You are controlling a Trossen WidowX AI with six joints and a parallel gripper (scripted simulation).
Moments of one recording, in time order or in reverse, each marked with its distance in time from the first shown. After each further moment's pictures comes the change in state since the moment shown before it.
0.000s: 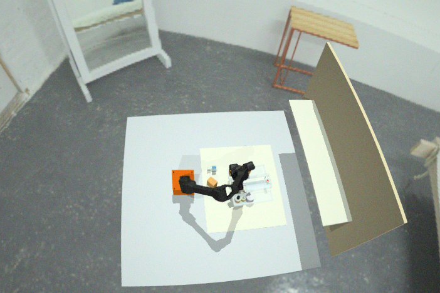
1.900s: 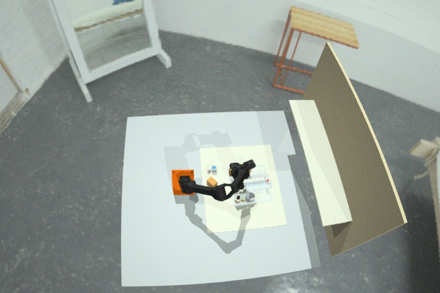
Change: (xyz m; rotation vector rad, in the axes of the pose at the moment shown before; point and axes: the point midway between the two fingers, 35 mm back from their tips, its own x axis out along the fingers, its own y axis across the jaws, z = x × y) arm -0.017 0.000 0.001 -0.004 0.005 0.002
